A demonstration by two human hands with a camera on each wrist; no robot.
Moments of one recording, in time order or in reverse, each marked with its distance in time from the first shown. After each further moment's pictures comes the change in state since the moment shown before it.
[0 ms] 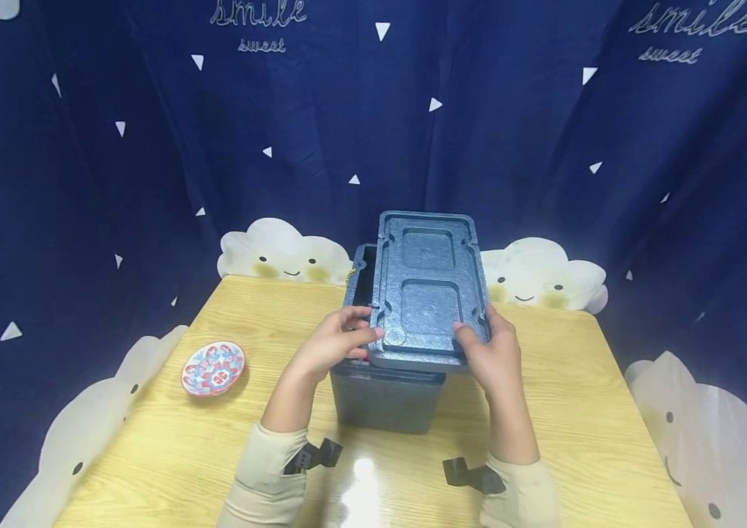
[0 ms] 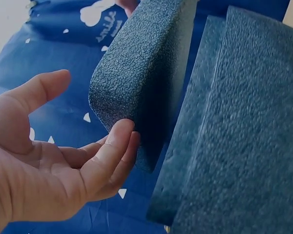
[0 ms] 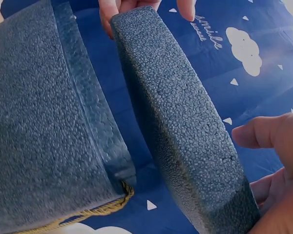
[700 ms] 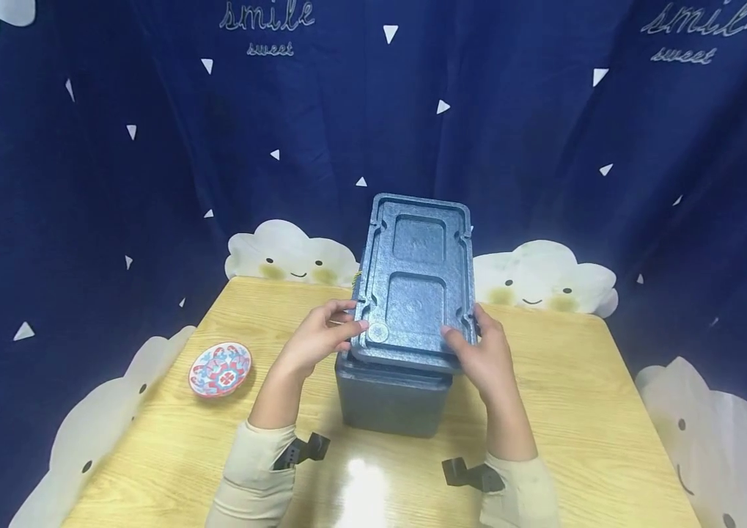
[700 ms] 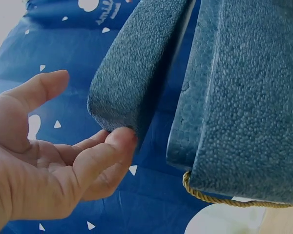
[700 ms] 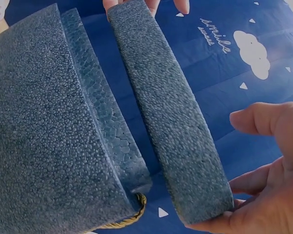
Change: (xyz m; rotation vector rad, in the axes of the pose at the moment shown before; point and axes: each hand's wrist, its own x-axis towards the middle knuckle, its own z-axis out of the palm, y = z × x) left_hand -0.002 0.003 -0.023 0.054 0.114 0.019; right_hand 0.005 0.000 0.013 0.024 -0.149 -0.057
